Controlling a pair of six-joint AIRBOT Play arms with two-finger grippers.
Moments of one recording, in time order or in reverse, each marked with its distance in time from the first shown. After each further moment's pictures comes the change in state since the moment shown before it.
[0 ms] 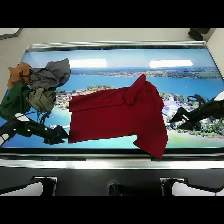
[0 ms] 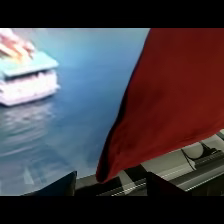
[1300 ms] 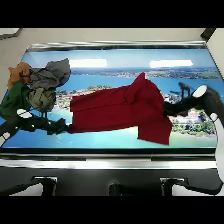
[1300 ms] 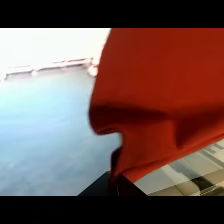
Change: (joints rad) left arm -0.086 0.063 0.089 -0.046 0.142 0.012; right arm 0.223 0.026 0.075 -0.045 -0.297 -0.056
